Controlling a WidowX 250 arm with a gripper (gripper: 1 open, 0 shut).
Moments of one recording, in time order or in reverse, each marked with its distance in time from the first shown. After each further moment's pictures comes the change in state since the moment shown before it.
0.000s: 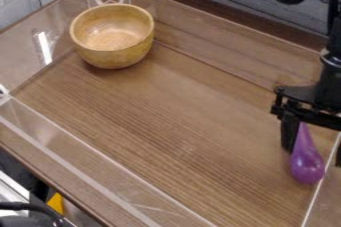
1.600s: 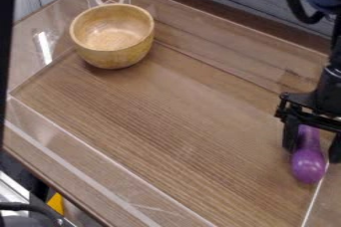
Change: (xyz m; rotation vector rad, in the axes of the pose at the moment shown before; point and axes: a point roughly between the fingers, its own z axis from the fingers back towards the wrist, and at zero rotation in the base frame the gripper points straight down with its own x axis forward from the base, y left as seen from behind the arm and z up) arm 0.037 -0.002 -0.030 0.056 0.010 0.095
